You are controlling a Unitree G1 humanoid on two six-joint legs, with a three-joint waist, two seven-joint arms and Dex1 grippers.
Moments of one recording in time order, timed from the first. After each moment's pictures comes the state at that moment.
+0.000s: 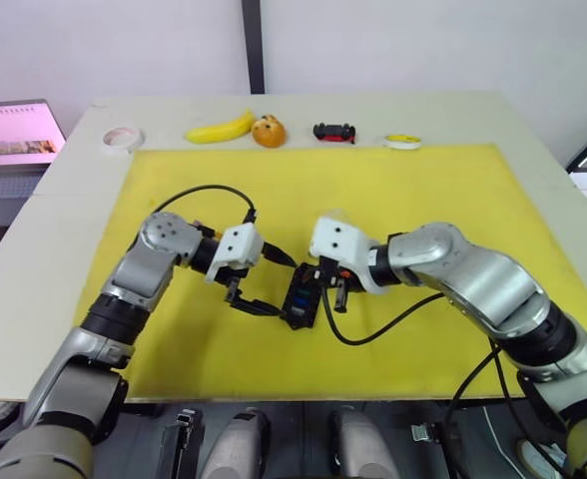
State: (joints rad) left arm -0.70 0.57 -0.30 0.23 -0.25 0.05 -1.50; right arm -0.79 -0.71 0.49 -0.47 0.37 1.10 0.80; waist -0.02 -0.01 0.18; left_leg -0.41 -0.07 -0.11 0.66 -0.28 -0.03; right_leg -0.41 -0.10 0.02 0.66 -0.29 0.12
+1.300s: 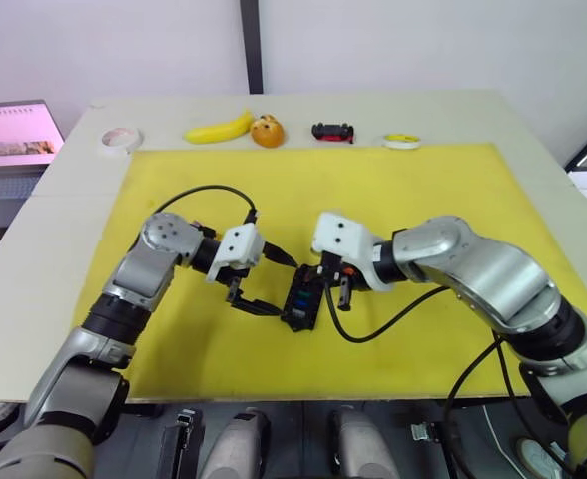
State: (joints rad) left arm -0.70 0.56 -0.30 0.23 -0.25 0.05 -1.50; right arm -0.83 -0.73 0.46 -0.48 0.40 1.16 0.82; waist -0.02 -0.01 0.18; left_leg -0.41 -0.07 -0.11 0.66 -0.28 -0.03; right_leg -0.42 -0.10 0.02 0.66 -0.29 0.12
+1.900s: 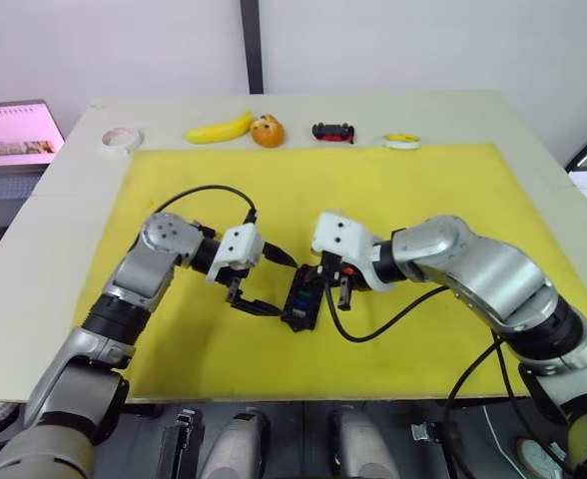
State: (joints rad) left arm -0.70 0.56 -0.30 0.23 -0.25 0.05 -1.50; right arm -0.83 -0.72 0.47 -0.47 0.40 1.16 0.82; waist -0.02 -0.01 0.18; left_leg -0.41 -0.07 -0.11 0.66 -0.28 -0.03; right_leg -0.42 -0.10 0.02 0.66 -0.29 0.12
